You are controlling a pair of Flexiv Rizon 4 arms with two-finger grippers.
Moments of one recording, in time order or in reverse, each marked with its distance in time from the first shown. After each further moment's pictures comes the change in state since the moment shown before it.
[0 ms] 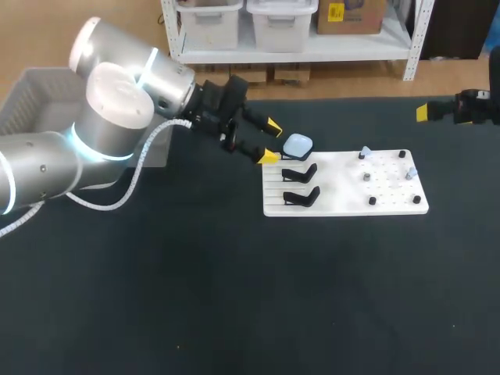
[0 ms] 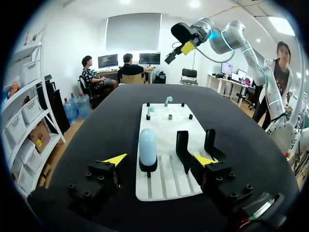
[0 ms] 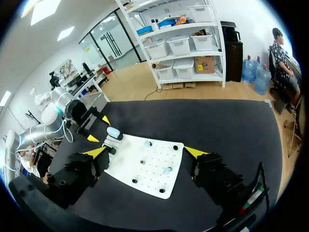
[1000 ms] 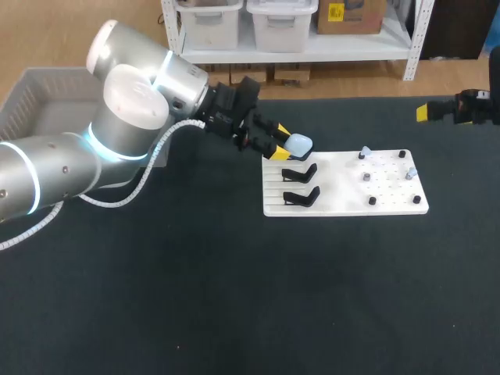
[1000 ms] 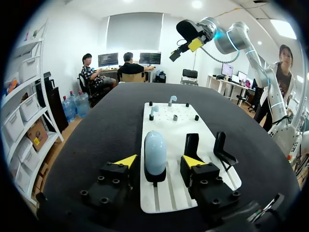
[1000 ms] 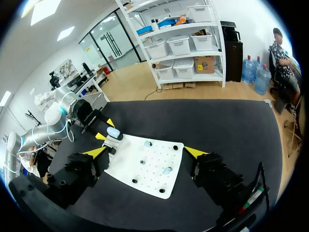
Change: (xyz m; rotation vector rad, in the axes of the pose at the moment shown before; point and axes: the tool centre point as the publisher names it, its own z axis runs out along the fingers) left arm -0.001 0.011 0.022 0.010 -0.004 -0.018; right arm 0.000 0.000 0.000 0.000 0.000 0.000
